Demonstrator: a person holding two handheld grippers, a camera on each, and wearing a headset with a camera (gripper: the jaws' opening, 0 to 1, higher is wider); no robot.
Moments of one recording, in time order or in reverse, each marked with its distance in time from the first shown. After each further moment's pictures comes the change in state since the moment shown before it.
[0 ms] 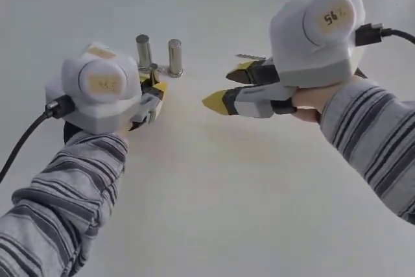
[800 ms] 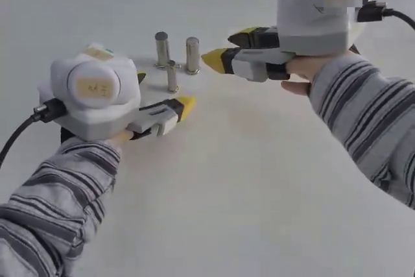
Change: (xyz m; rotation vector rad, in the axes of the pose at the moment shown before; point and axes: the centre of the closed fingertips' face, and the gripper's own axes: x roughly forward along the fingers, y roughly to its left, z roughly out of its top) left arm -0.039 -0.006 0.006 -0.003 -0.037 -0.043; right arm 0.027 -0.028 0.058 0.024 -0.174 -0.050
